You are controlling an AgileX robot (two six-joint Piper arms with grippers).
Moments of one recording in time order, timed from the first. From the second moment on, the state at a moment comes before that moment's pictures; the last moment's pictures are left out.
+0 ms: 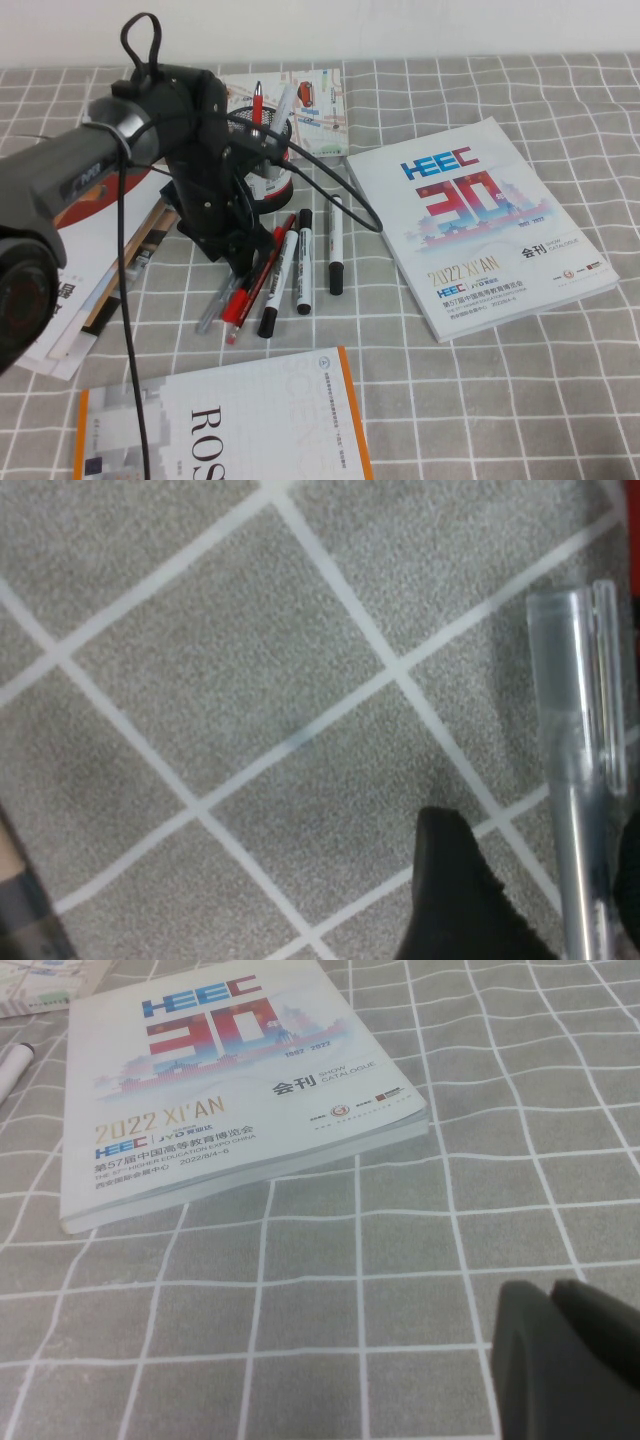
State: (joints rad) right arm 0.05 -0.02 0.03 0.14 0.41 0.03; left arm -0.39 2.21 -1.84 -0.02 1.19 0.35
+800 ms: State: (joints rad) right arm 0.05 -0.02 0.03 0.14 0.41 0.03; left arm -0.39 2.24 -1.85 0.00 1.20 0.33
